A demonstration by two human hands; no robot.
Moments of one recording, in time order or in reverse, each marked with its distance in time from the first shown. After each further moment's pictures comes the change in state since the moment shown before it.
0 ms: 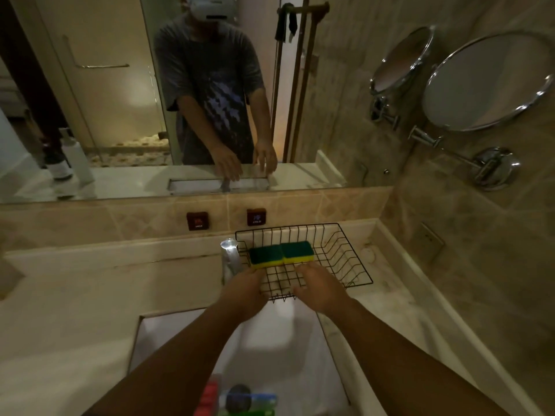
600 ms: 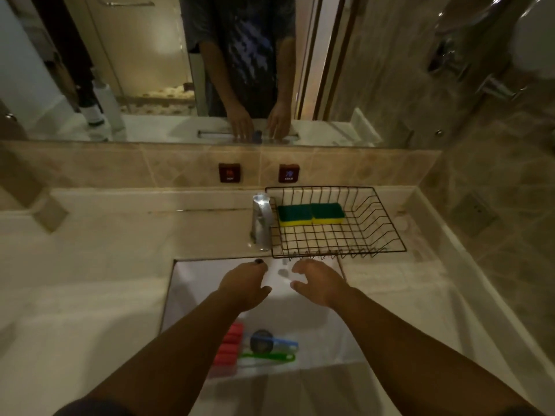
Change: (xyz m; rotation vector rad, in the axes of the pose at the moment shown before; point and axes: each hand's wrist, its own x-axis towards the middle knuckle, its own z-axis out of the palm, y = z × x) left_hand -0.067 -0.064 0.034 0.097 -0.171 -0.157; right_hand -0.025 -0.021 0.085 0.001 -0.291 -0.002
